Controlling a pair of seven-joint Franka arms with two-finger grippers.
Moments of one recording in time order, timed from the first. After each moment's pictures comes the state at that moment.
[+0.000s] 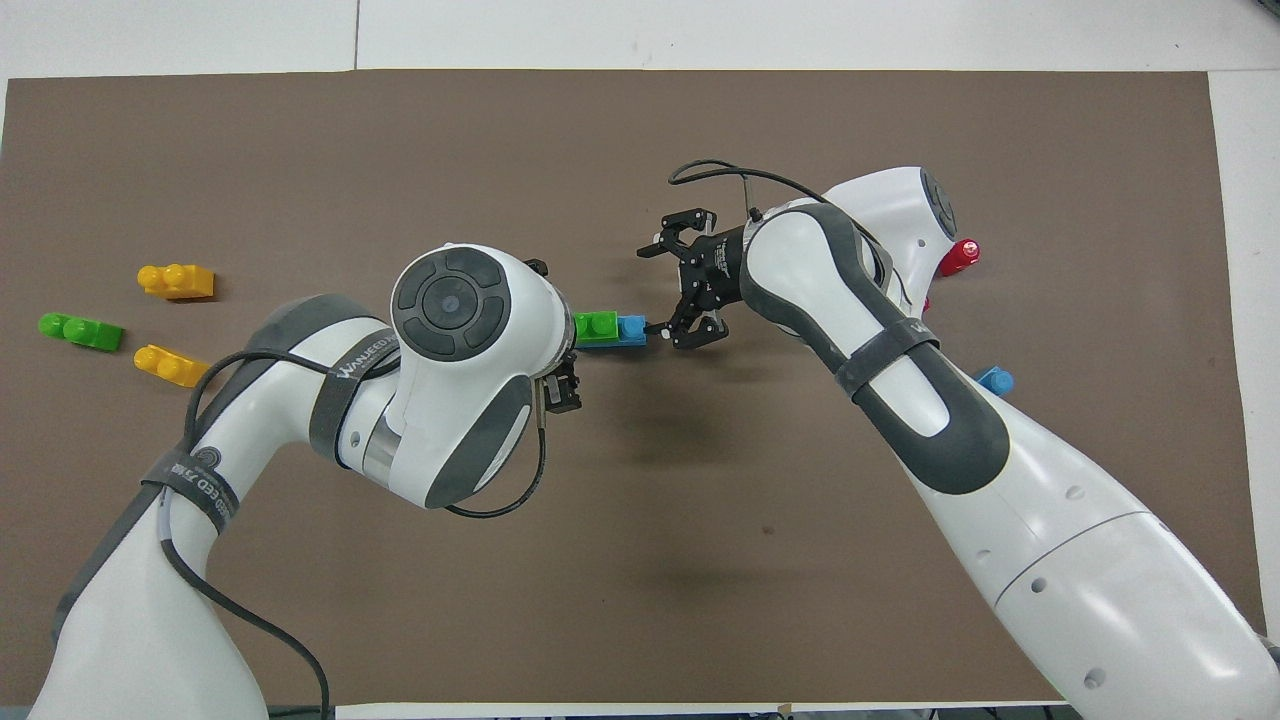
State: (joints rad) left arm -0.51 0.23 -0.09 -1.87 0.01 2.21 -2.33; right arm 0.35 0.58 0.02 -1.64 1.03 2.20 1.23
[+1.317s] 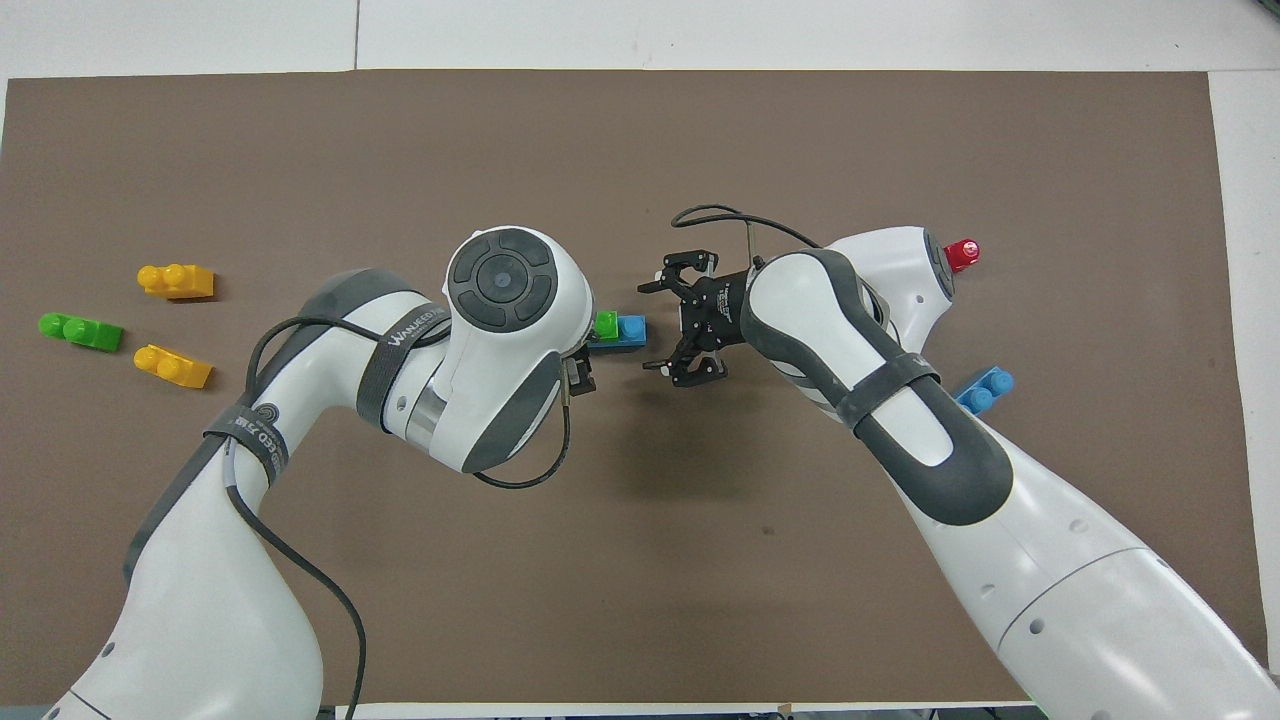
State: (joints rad) left arm -0.52 0.33 -0.09 -1.79 0.06 2.21 -2.38; right arm 0.38 0.50 0.02 -1.82 1.16 2.27 1.10
